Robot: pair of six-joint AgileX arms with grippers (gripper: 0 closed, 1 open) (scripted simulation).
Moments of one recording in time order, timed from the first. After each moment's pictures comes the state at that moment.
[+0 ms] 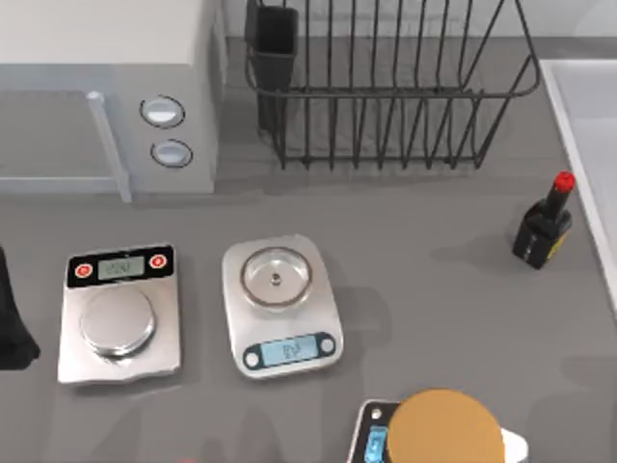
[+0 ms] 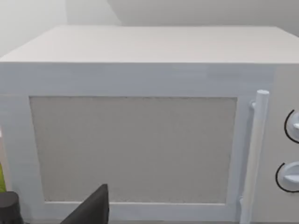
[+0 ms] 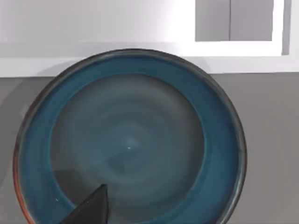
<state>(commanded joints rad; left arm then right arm) 0.00 0.00 0.00 0.00 0.00 0.00 -0.57 1.36 1.05 -0.96 0.00 -0.56</state>
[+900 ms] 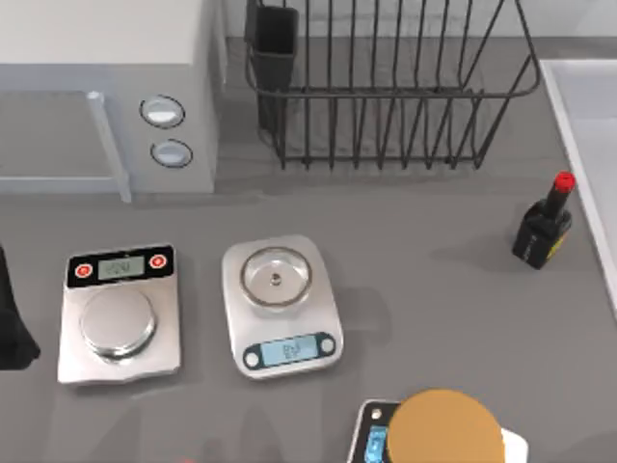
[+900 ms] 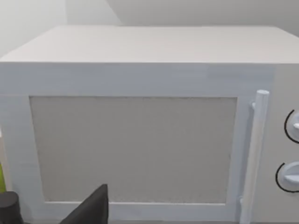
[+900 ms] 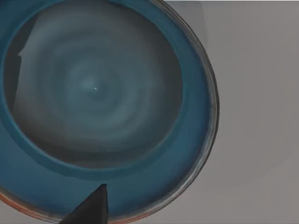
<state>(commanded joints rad) 0.00 0.00 0.00 0.00 0.00 0.00 -0.70 1.68 1.29 -1.18 0.00 -0.69</state>
